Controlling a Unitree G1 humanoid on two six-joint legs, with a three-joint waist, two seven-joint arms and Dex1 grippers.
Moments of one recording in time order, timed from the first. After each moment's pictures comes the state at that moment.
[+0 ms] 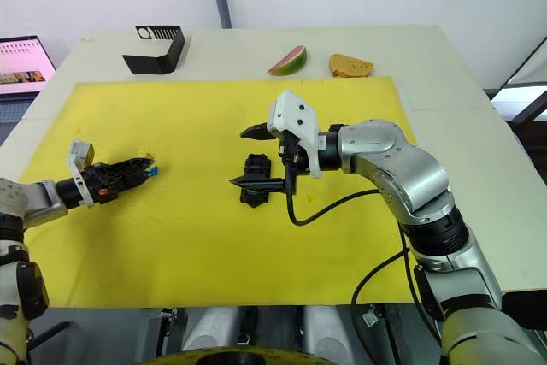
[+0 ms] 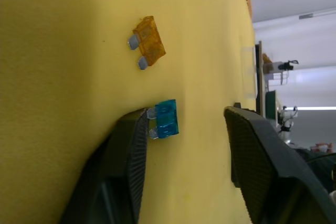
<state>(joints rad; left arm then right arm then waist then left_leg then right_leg) -0.60 0.78 0.38 0.76 -0.69 1.30 -0.98 -0.69 -0.58 0.23 -0.37 0.53 0.75 0.95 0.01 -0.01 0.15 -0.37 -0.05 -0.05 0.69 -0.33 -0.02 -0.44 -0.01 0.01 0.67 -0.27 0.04</state>
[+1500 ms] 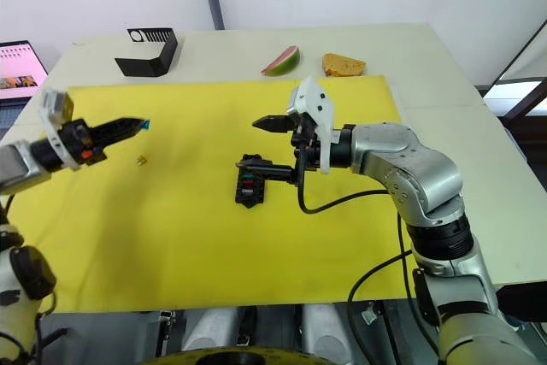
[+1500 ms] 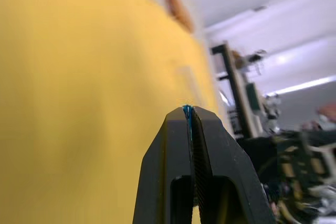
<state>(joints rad) -0.73 0.70 0.60 0.38 -0.86 1.52 -0.78 -0.64 -0.51 0.08 -0.37 0.65 0.86 0.84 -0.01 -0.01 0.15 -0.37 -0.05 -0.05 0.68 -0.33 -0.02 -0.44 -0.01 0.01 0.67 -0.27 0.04</state>
